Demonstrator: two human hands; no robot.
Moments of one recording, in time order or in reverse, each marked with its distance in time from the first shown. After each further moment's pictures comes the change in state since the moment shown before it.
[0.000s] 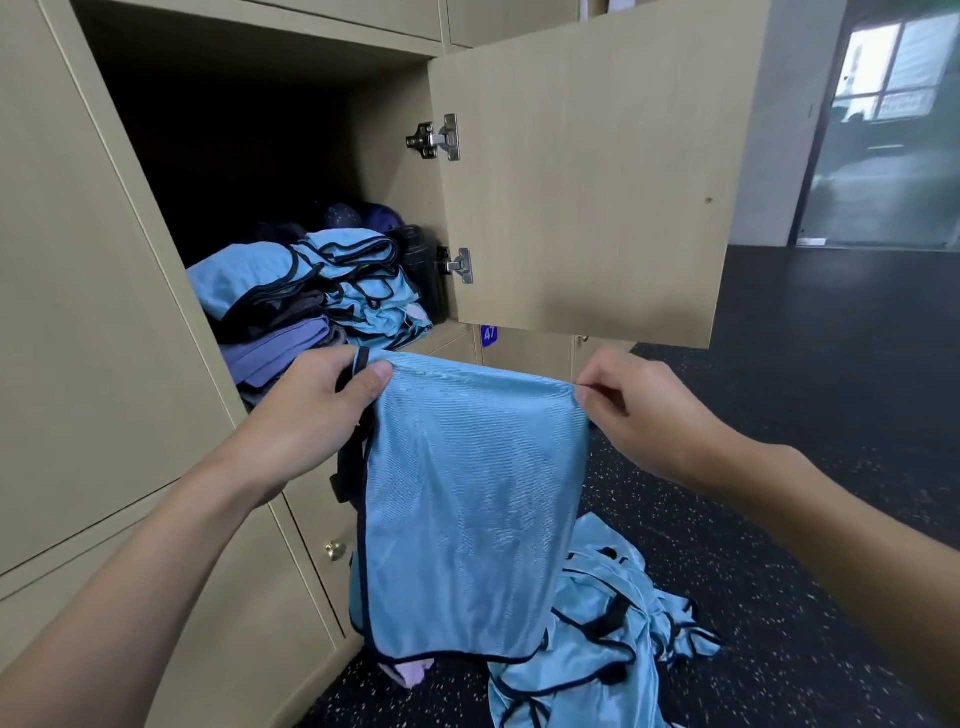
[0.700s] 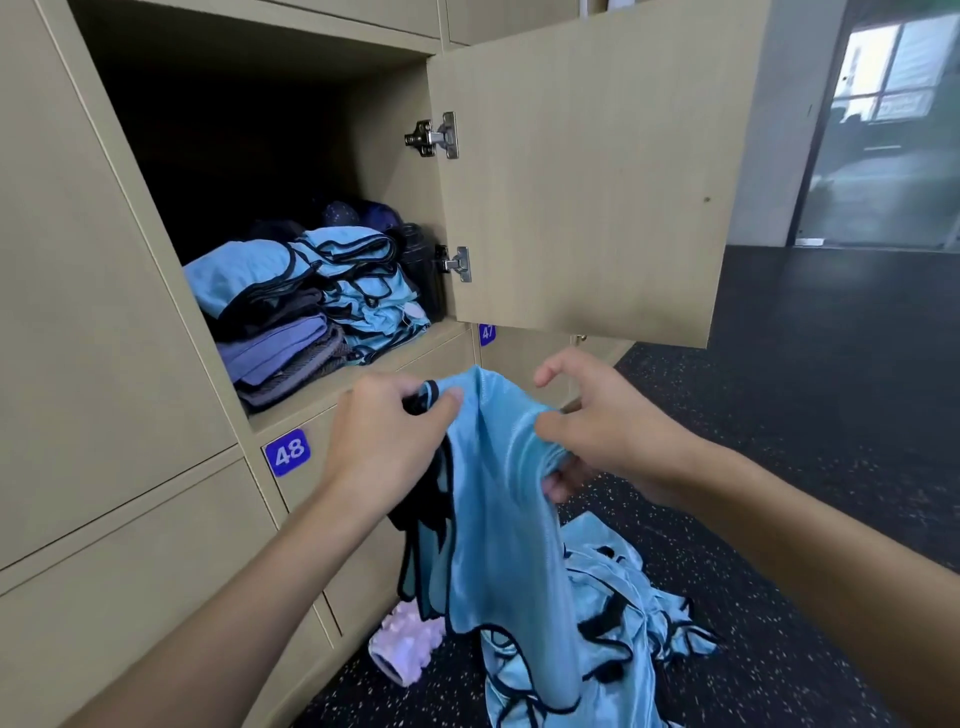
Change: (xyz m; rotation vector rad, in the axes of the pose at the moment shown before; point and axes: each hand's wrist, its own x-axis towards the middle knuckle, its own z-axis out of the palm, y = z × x) left_hand -0.005 0.011 0.065 0.134 0.271 -0.063; right_hand -0.003 -0.046 0.013 0.583 -0.235 0.393
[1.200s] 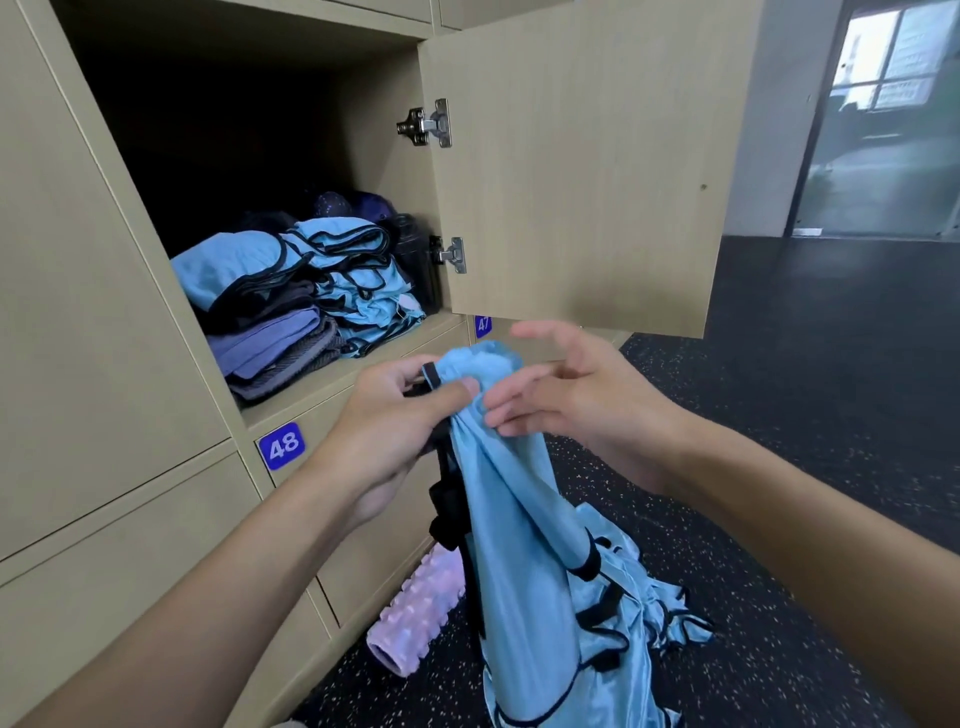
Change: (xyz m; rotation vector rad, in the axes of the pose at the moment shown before) left_hand -0.004 0.014 0.000 -0.677 -0.341 -0.218; right_hand -0.001 -0.010 0.005 0.263 -0.036 -0.150
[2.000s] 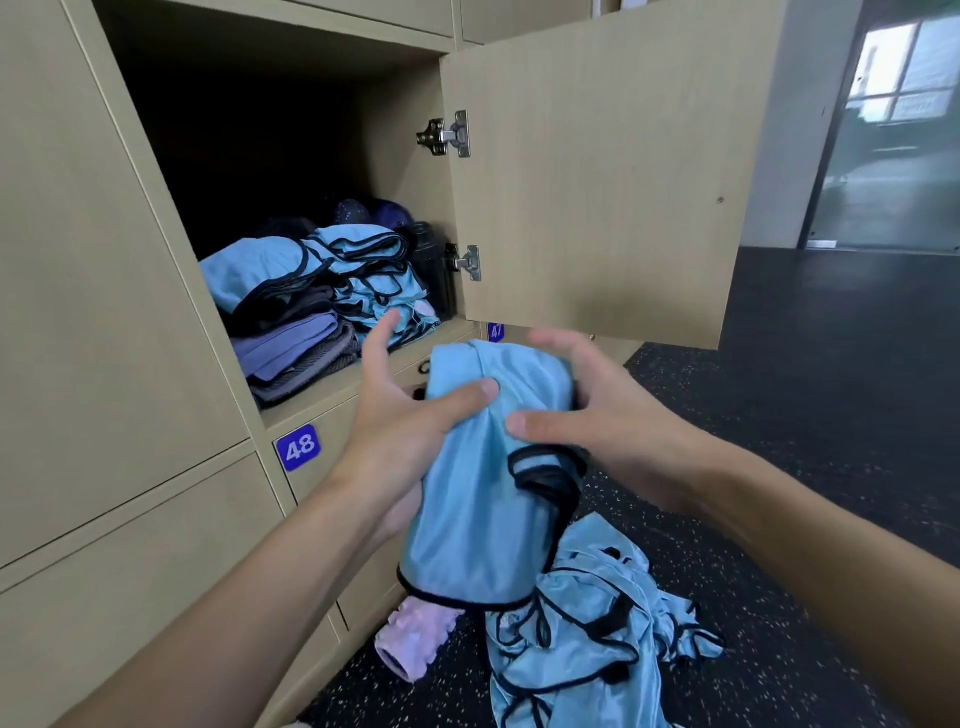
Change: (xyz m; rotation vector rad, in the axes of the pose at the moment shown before) left_hand -0.019 0.014 0.009 -0.315 0.161 0.013; right_hand -0.001 0.010 -0.002 -0.050 -0.011 -0.013
